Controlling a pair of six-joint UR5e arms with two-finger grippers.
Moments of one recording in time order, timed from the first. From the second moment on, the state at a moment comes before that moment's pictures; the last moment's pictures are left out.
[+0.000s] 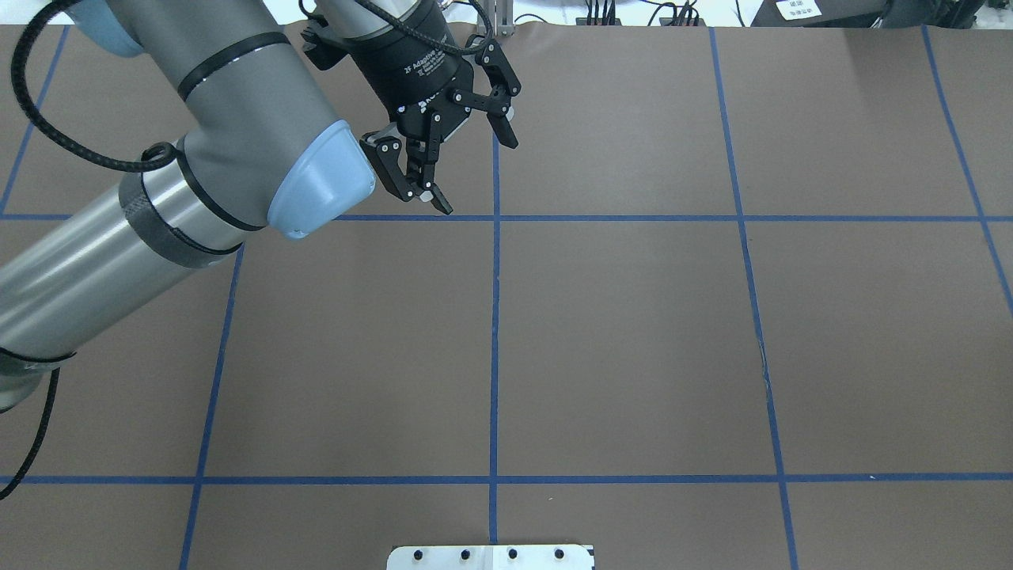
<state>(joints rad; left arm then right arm) -0.85 -2.54 -1.67 -1.37 -2.55 -1.91 1.21 -1.89 1.03 0.88 1.44 2.84</state>
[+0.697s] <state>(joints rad) -0.86 -2.54 -1.66 -1.37 -2.55 -1.91 1.21 -1.87 1.23 0.62 1.50 2.52</state>
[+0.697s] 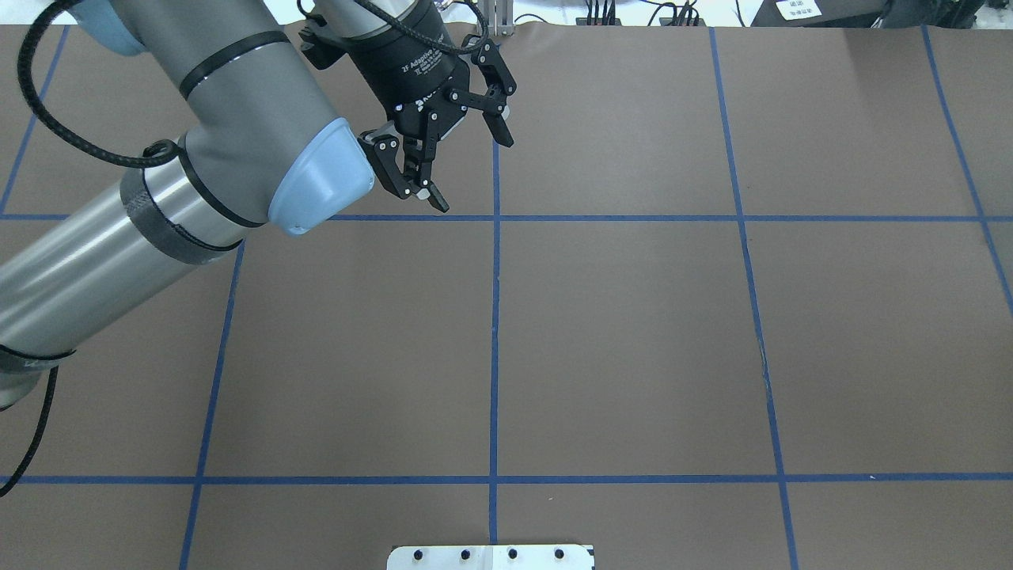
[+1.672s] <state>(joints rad) -0.86 -2.54 -1.65 -1.37 -2.55 -1.90 1.12 -1.77 1.36 0.41 1.56 1.93</state>
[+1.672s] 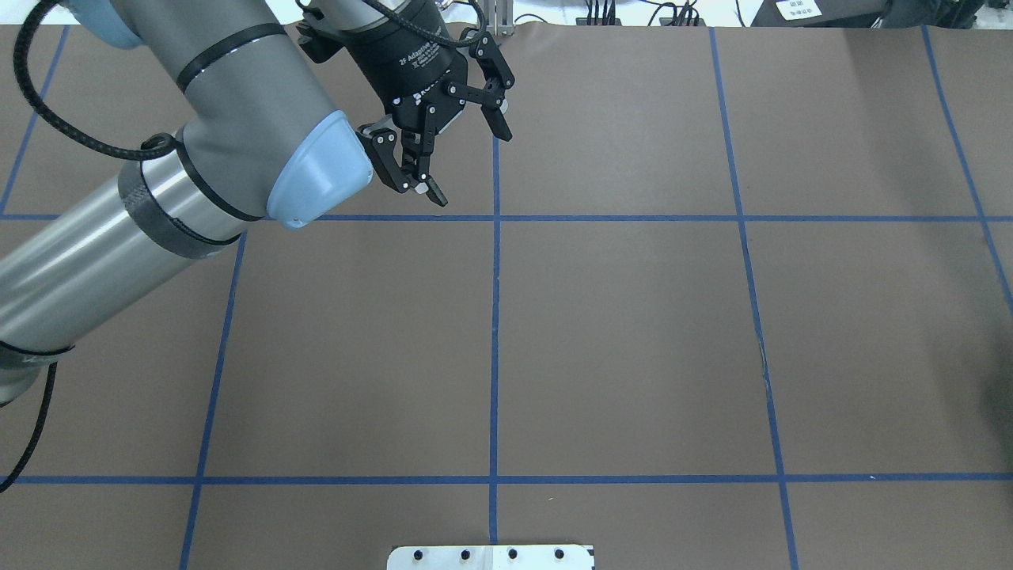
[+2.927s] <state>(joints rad) -0.88 -2.55 -1.61 -1.38 -2.55 -1.89 0.40 -1.25 1.71 -0.39 0.82 1.46</state>
